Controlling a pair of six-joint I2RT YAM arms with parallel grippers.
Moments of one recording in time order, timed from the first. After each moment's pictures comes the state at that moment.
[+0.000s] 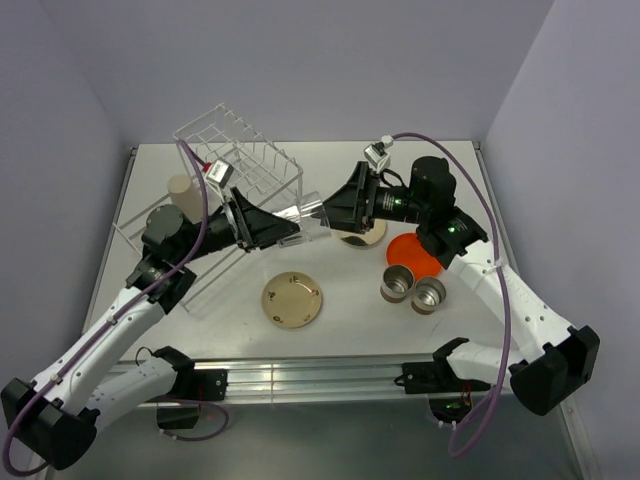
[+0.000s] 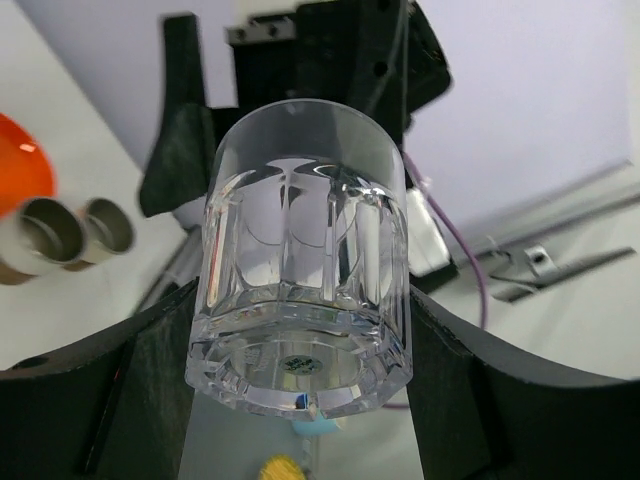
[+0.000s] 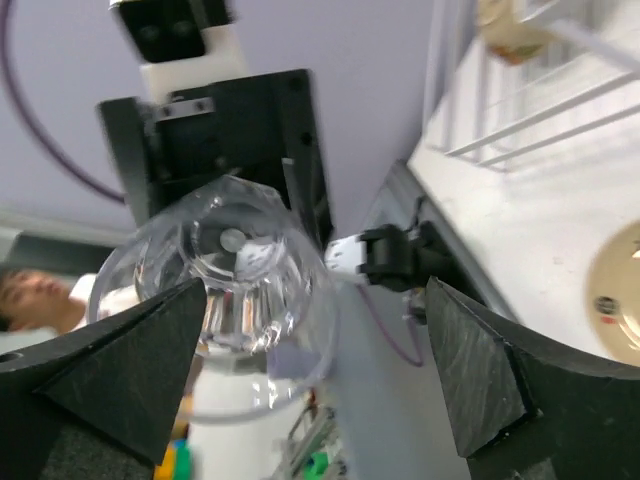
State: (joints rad) left arm -0.54 0.93 0.82 0.36 0.70 -1.28; right arm 0.49 1.15 1.11 -0.06 -0.84 1.09
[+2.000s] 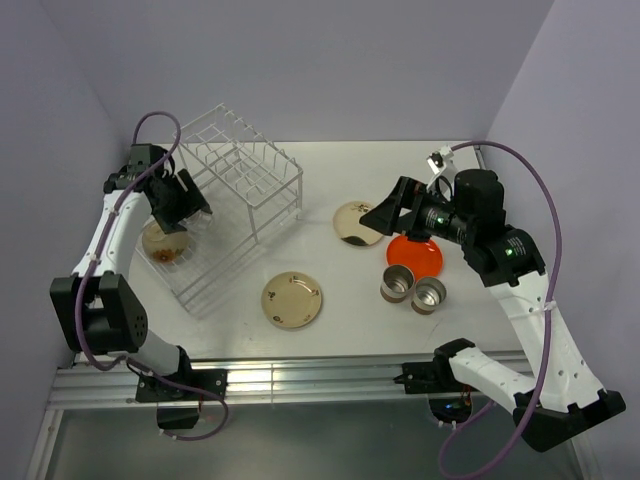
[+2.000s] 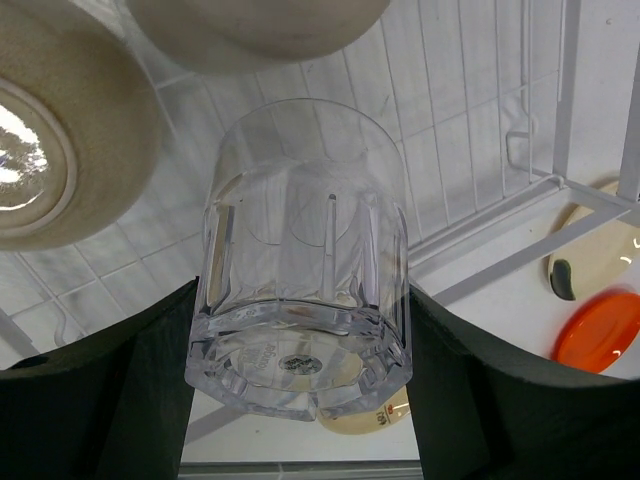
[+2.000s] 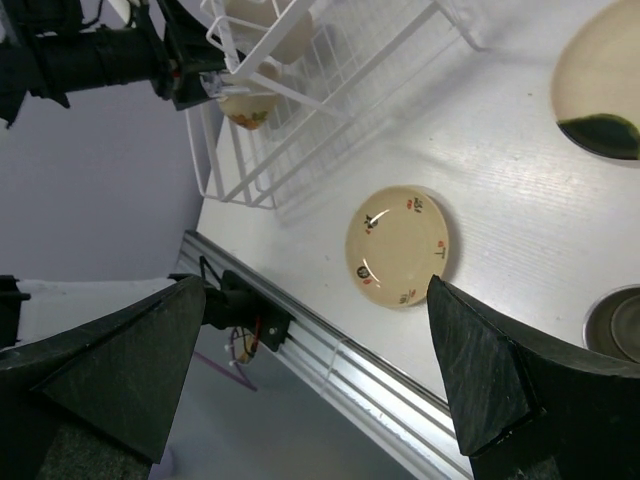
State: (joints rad) left arm 0.05 1.51 1.36 -0.87 0.13 -0.54; right arm 0.33 0.95 1.26 -0.74 -0.43 0.64
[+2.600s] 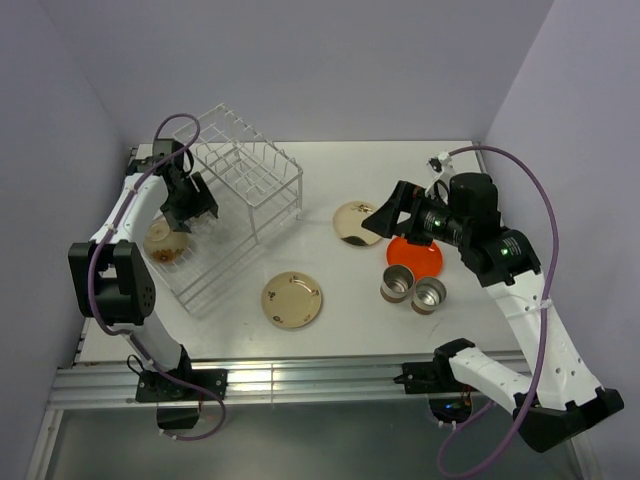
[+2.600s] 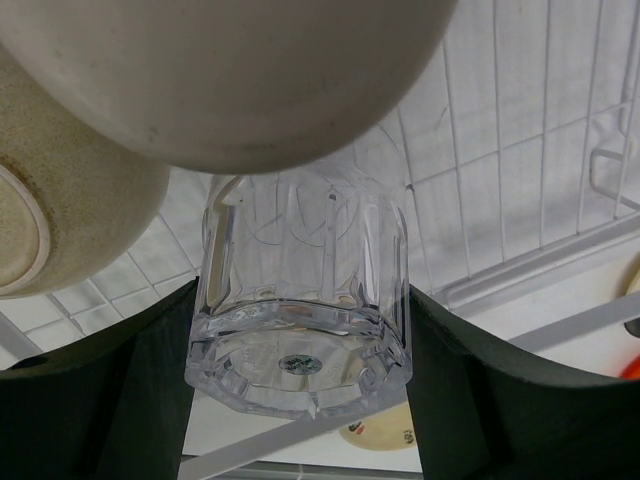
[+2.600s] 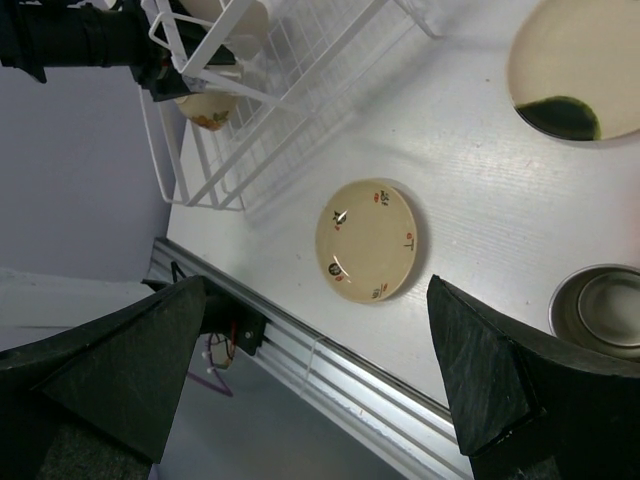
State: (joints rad) left arm -0.02 1.72 1.49 -0.95 0.02 -0.54; right arm 0.33 0.95 1.22 -0.77 -0.37 0.61
